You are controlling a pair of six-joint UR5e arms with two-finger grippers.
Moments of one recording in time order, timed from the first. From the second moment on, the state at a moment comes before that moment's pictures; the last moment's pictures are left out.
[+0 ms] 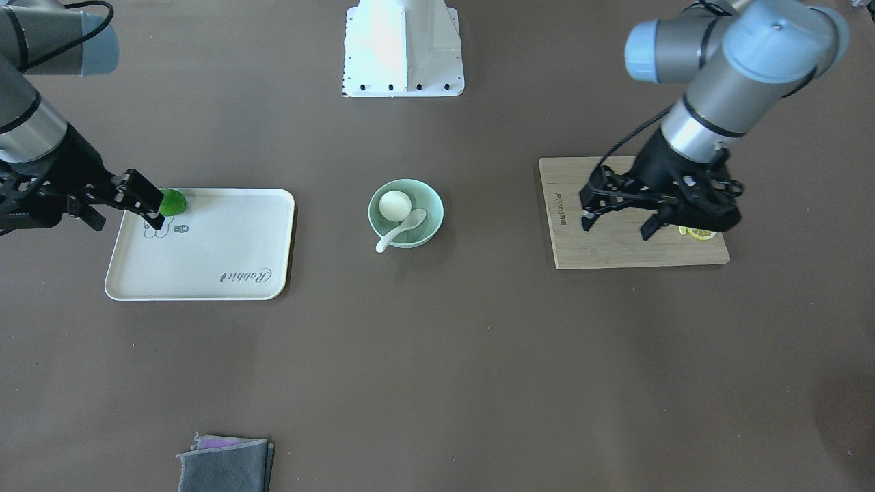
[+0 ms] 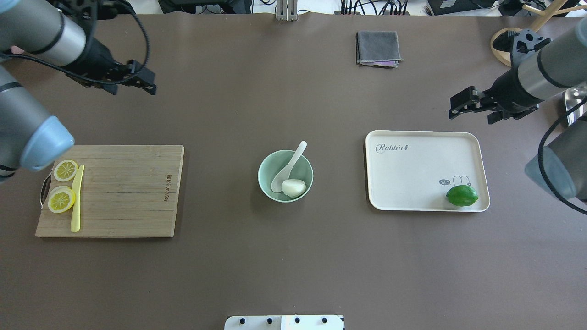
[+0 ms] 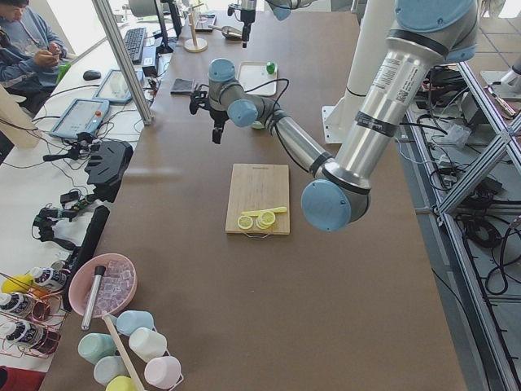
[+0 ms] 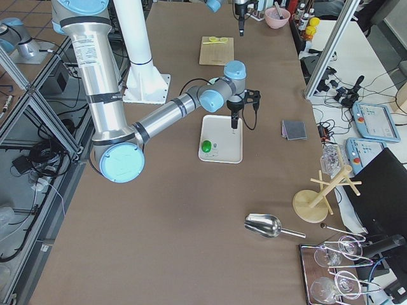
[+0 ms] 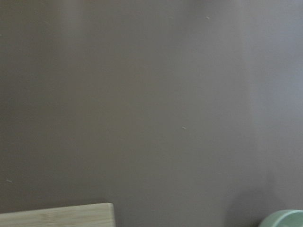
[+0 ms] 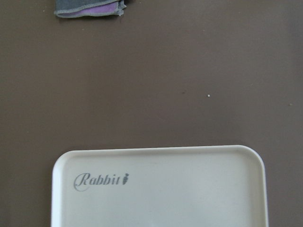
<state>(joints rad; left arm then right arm) -1.05 -1.93 -1.81 -1.75 -2.21 -0.72 1.05 -1.40 1.90 -1.40 2.20 0.86</state>
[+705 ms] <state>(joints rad) -1.41 -1.62 -1.81 -1.75 -2.24 -0.01 1.35 -1.60 1.87 -1.40 2.27 0.35</state>
